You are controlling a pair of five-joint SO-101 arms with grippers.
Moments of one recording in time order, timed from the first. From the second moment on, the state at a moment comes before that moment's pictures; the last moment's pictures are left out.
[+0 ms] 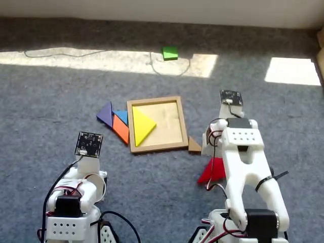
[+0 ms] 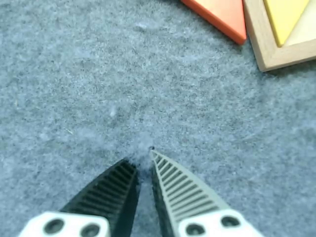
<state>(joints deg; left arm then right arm) -5.1 -102.5 96.0 75.9 -1.2 -7.0 -18.5 42.8 64.9 -3.0</state>
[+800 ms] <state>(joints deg) -5.1 -102.5 96.0 75.9 -1.2 -7.2 -25.3 42.8 75.7 -6.3</state>
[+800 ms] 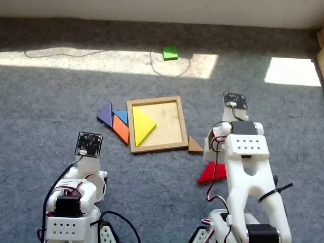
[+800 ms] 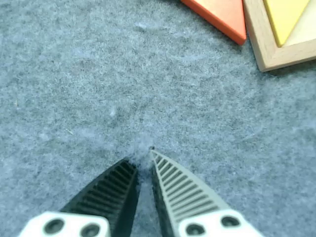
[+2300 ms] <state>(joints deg) -5.1 -102.5 96.0 75.9 -1.2 -10.1 -17.4 44.4 64.2 5.4</state>
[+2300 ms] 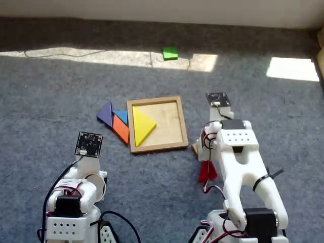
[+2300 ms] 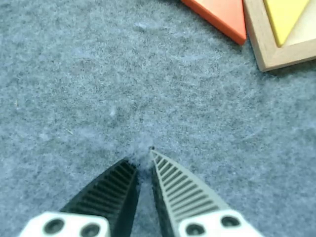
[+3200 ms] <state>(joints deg) -5.1 -102.5 96.0 75.9 -1.2 -15.6 -19.8 20.3 77.1 5.5</state>
